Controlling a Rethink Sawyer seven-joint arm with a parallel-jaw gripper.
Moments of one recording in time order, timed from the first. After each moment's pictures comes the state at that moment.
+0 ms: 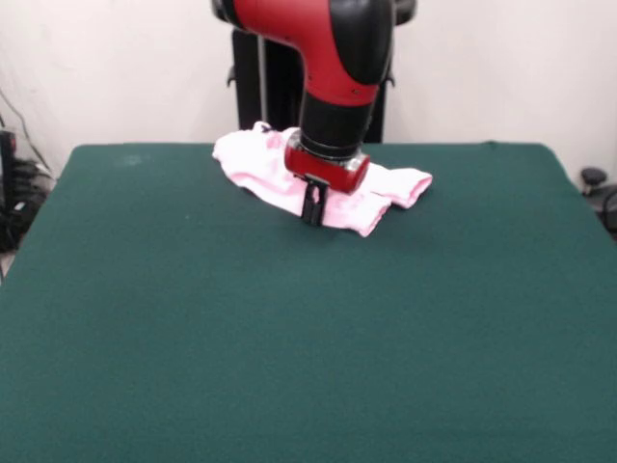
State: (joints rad) arm -0.13 -0.43 -0.15 1.99 0.21 -0.03 1.83
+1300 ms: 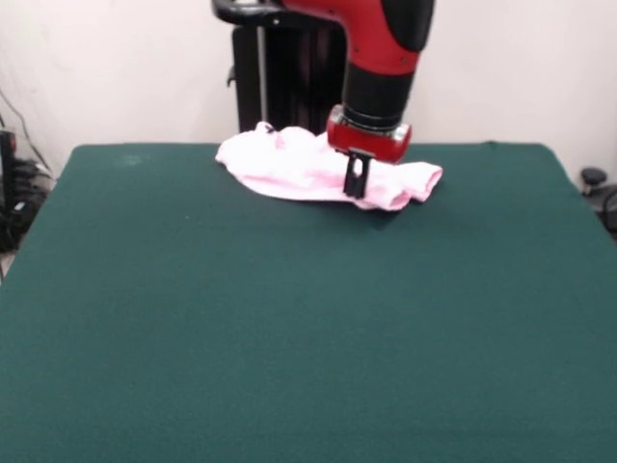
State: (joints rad) arm -0.05 -0.49 -0.12 2.09 0.17 -0.02 1.83
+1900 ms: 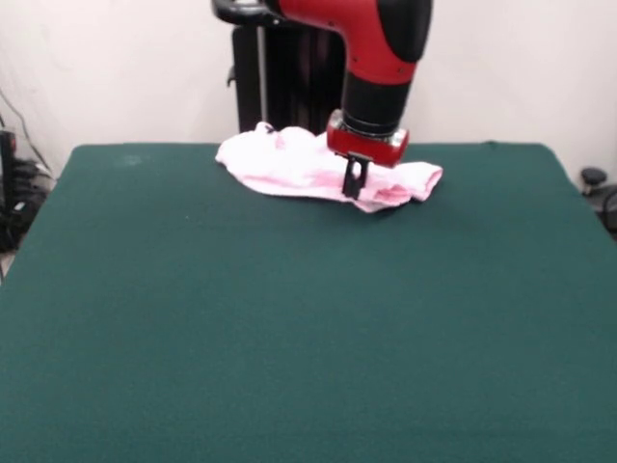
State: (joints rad) arm -0.05 -0.46 -0.13 2.09 0.17 -0.02 1.83
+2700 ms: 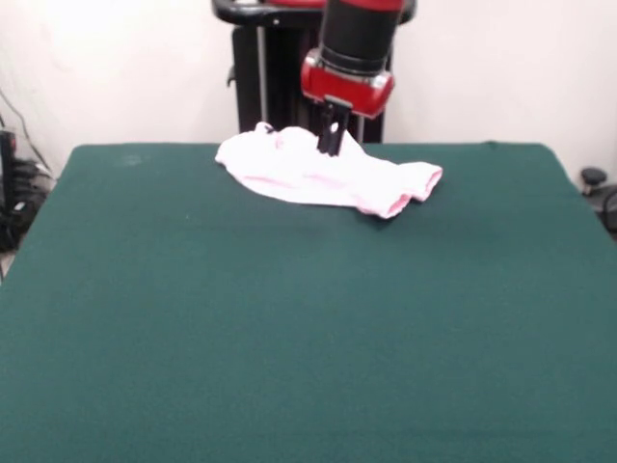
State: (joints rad) arm 0.00 -0.68 -0.25 2.09 0.17 0.13 1.83
